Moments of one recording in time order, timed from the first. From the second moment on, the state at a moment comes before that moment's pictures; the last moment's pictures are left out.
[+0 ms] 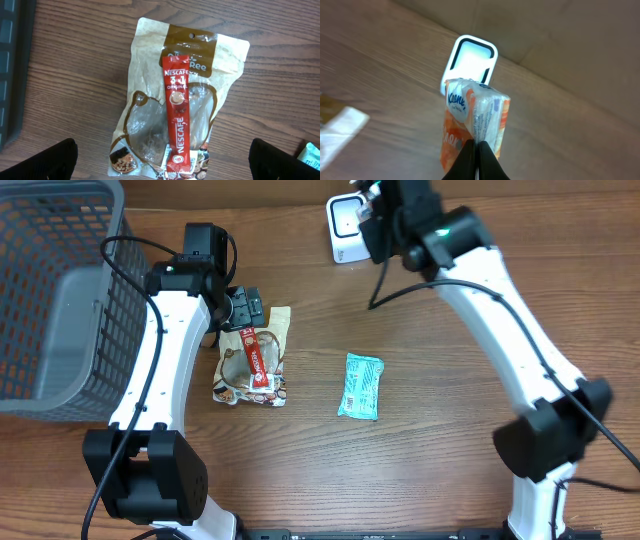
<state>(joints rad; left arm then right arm) -0.04 1.76 1.57 -1.09 -0.12 -0.28 0.49 2.08 2.14 -0.84 0.19 -0.12</state>
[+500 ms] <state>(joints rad) -0.04 1.76 1.57 -1.09 -0.12 -0.28 0.50 2.31 2.14 -0.47 0.37 -0.48</state>
